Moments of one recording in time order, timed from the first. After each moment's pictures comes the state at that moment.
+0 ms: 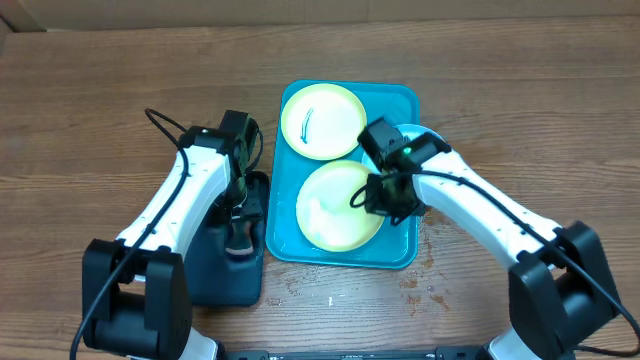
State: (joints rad) left arm -0.20 1.71 1.21 -1.19 -0.09 -0.38; right arm 0.56 1.76 1.30 -1.03 -0.03 0.67
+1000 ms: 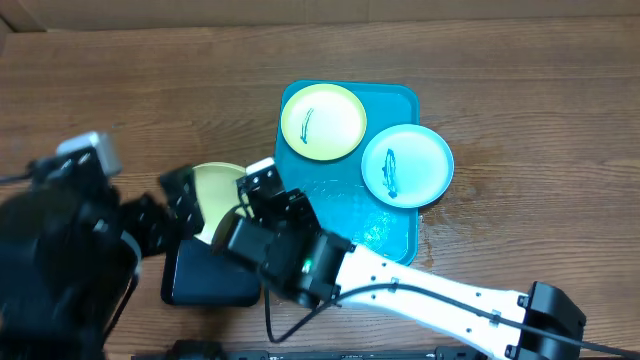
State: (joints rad) left arm -0.07 0.94 1.69 -1.33 -0.03 -0.39; right arm 1.22 1.75 1.52 -0.74 0.70 0.57
